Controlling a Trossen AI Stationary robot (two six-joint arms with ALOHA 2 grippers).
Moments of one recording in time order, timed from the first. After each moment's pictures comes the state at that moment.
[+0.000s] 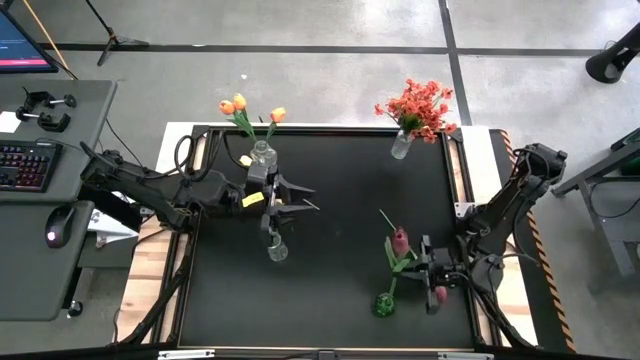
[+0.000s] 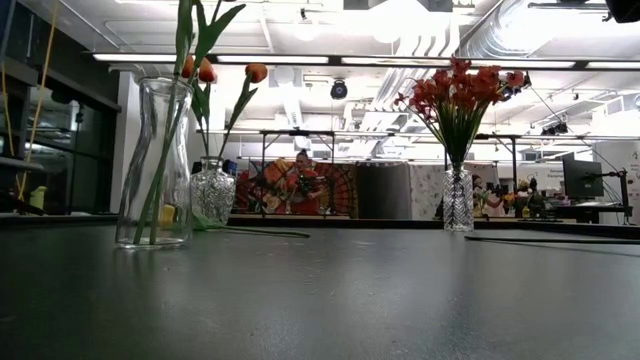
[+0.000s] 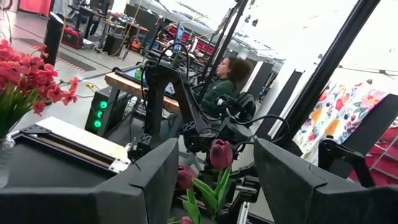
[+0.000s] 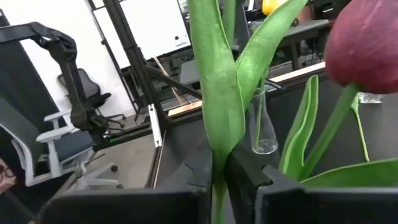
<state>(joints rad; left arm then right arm) -0.31 1.28 1.25 0.10 -0.37 -0.40 0.99 1.20 0.53 0.60 1.02 0.39</state>
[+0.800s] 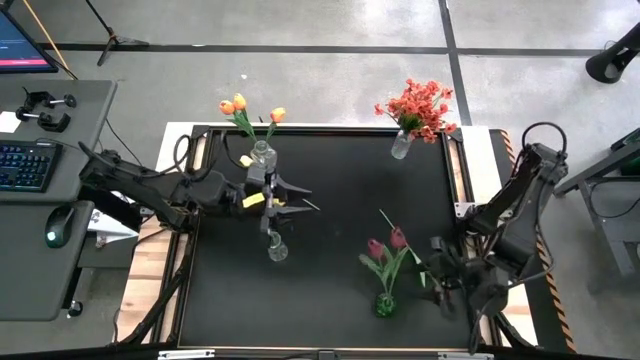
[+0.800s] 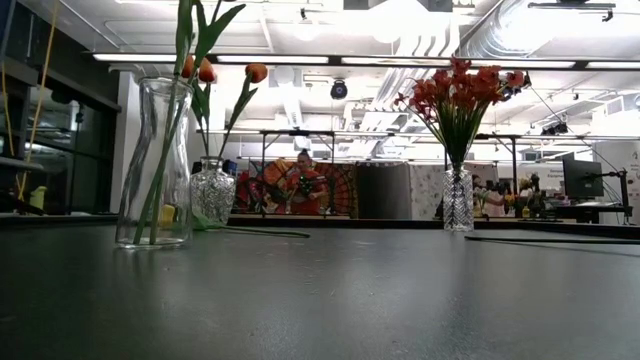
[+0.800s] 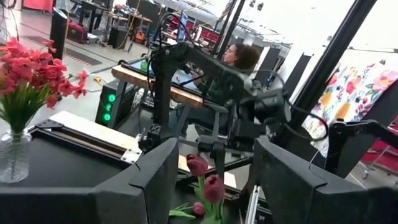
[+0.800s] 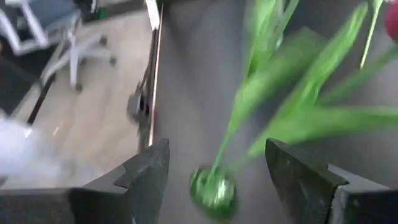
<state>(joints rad) -0.31 1.25 1.25 0.02 -0.37 -0.37 0.99 1.20 1.09 -0.74 0.63 0.91</state>
